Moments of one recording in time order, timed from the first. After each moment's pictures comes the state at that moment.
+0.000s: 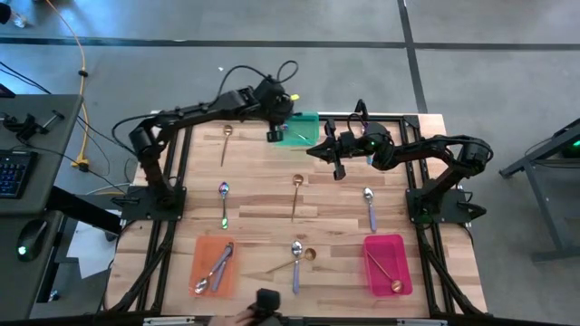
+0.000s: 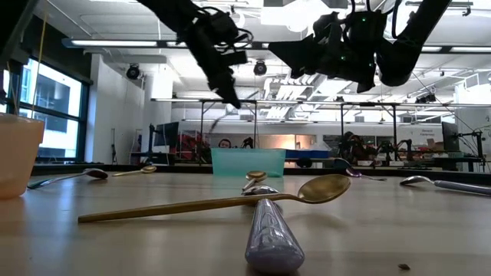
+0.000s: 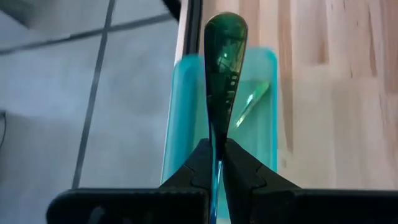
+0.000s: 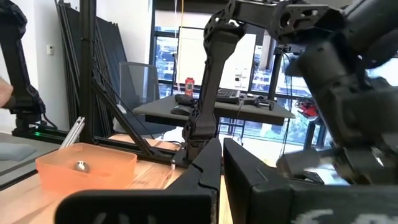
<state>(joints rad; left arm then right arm) 0.55 1.81 1.53 -0.54 -0.04 0.62 -0.46 1.59 0.60 1.22 -0.66 -0.01</state>
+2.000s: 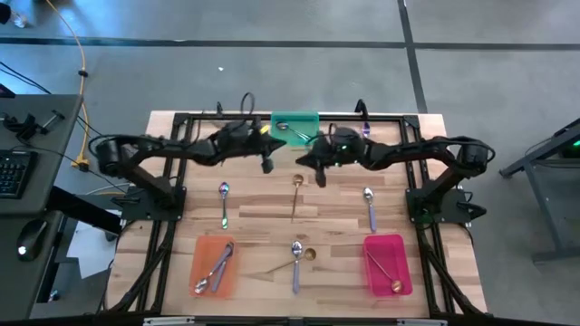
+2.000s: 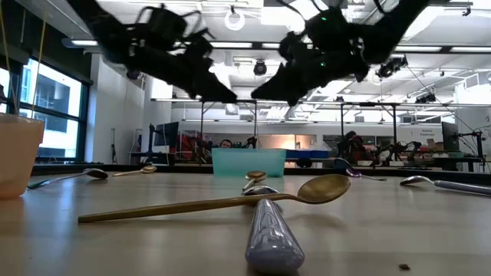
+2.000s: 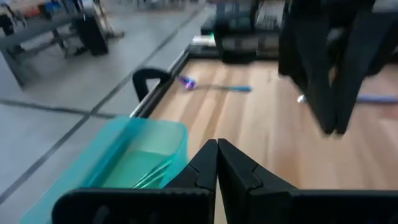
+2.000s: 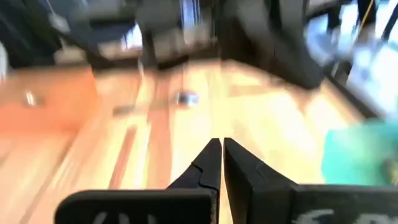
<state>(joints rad) 0.41 1.50 0.69 0.52 0.08 0.16 -0.32 1.59 0.80 0.45 -0.30 -0.04</state>
